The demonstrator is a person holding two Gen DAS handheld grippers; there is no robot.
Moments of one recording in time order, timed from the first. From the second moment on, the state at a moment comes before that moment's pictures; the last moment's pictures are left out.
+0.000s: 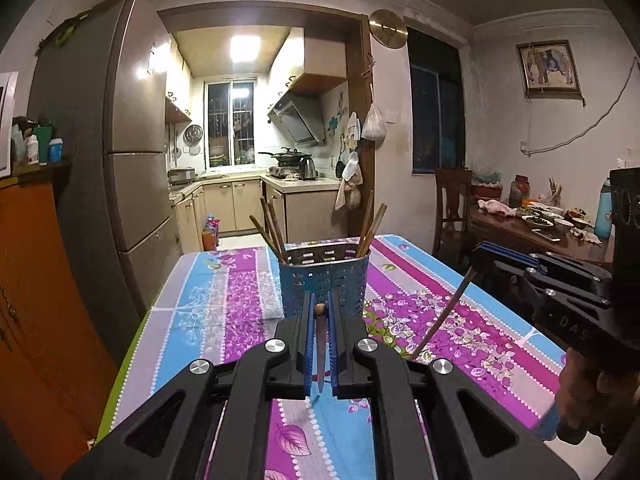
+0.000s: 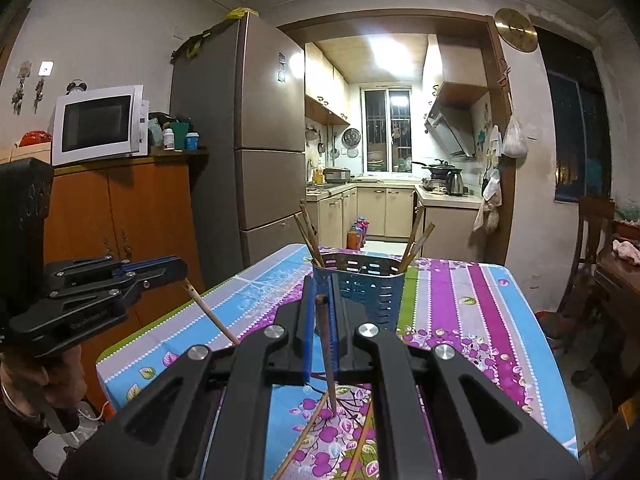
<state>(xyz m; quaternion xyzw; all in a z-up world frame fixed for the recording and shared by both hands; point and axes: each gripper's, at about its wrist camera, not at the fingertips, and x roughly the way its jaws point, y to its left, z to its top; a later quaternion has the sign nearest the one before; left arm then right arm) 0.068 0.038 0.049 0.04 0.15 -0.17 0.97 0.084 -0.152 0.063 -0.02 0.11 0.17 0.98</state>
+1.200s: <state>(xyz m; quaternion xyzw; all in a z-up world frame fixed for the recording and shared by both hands) 0.141 -0.011 0.087 0.13 0.13 -0.08 0.98 0.178 -0.143 0.177 -0.03 0.08 0.16 0.98</state>
